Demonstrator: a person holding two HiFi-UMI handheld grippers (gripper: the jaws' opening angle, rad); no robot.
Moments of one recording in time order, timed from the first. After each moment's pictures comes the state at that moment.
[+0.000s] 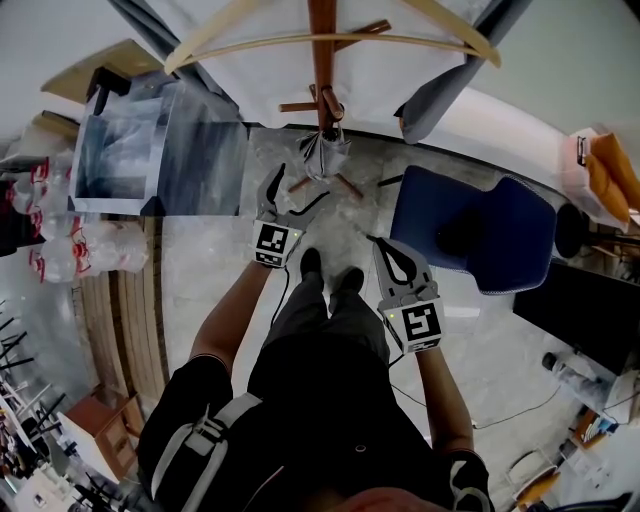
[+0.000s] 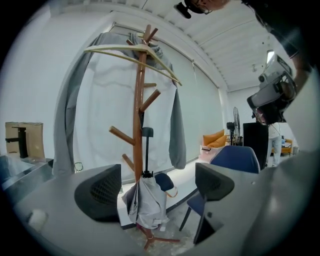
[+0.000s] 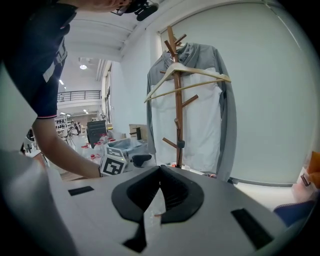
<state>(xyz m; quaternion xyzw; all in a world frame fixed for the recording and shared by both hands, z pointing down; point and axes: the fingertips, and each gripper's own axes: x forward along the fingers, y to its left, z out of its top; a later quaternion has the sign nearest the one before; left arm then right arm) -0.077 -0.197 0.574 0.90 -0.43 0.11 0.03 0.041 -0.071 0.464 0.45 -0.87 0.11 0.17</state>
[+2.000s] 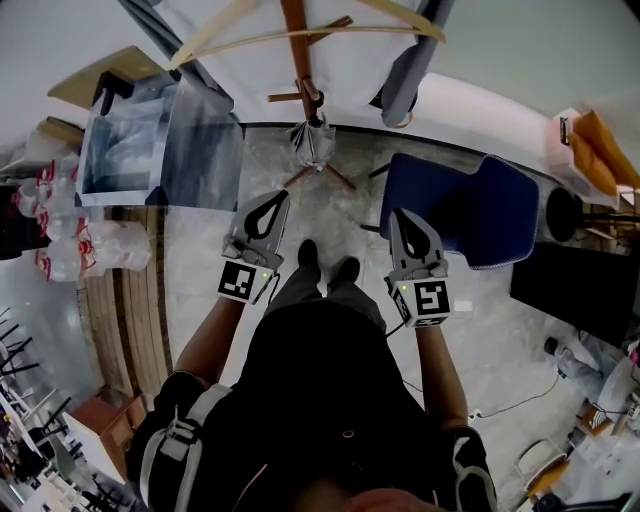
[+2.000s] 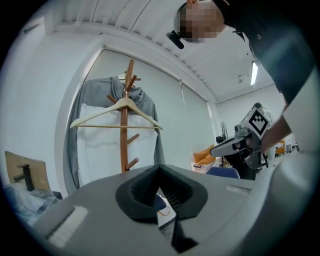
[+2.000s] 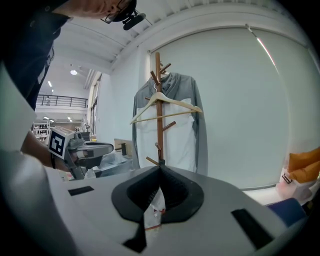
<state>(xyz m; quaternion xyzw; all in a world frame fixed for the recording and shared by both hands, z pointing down) -0.078 -0.086 0.382 0.91 -0.41 0.03 -0.02 0.102 -0.051 0.400 0.54 -0.83 0.08 0.10</state>
